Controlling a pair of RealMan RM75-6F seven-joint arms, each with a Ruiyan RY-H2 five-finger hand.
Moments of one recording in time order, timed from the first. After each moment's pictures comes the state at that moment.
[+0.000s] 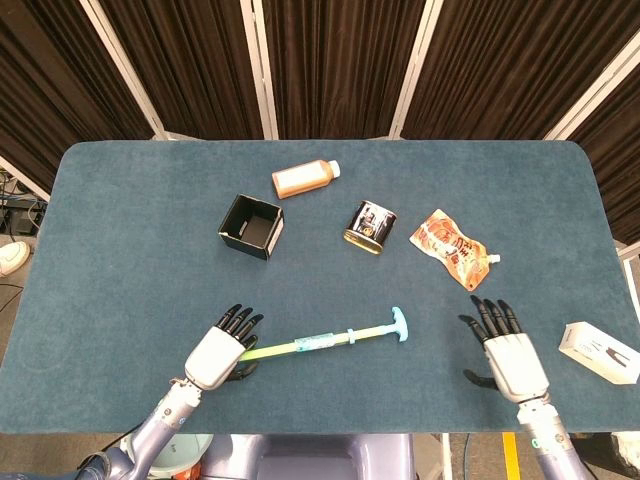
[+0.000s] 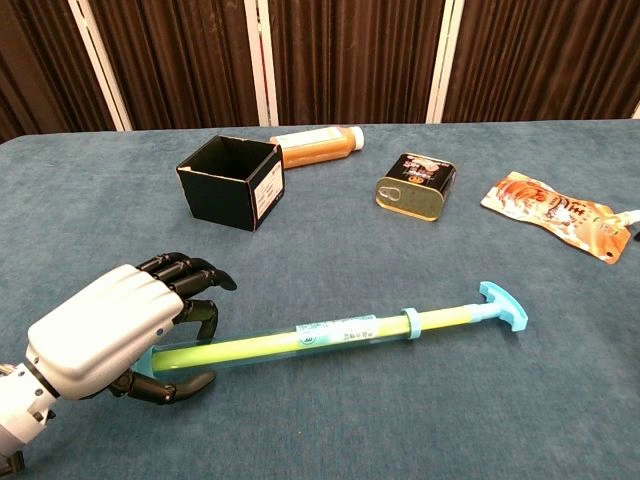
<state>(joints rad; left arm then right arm) -0.40 -1.95 0.08 -0.92 1.79 1.39 0.22 0.17 -1.37 -0.01 -1.49 -1.61 1.38 -0.18</state>
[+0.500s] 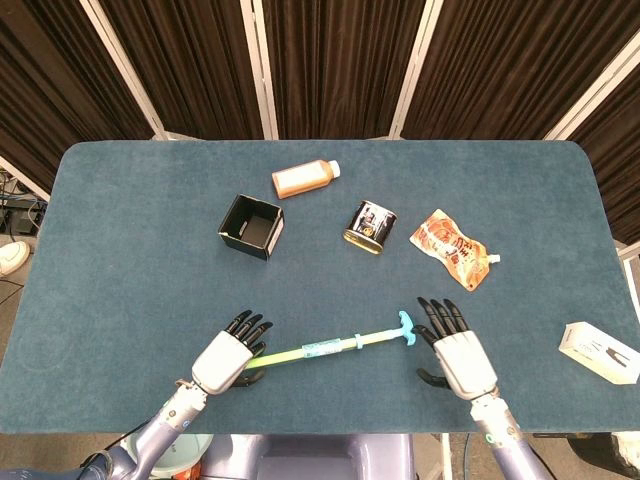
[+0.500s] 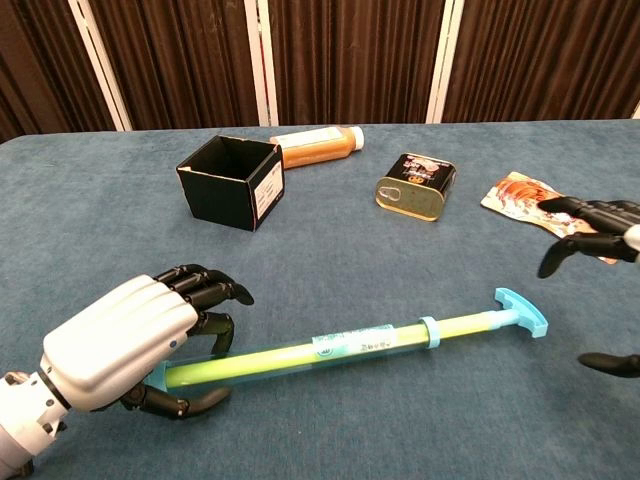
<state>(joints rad) -0.41 -1.96 0.11 -0.93 1.81 1.39 0.15 0.24 -1.50 0.01 -1.53 -1.64 1.31 -0.26</state>
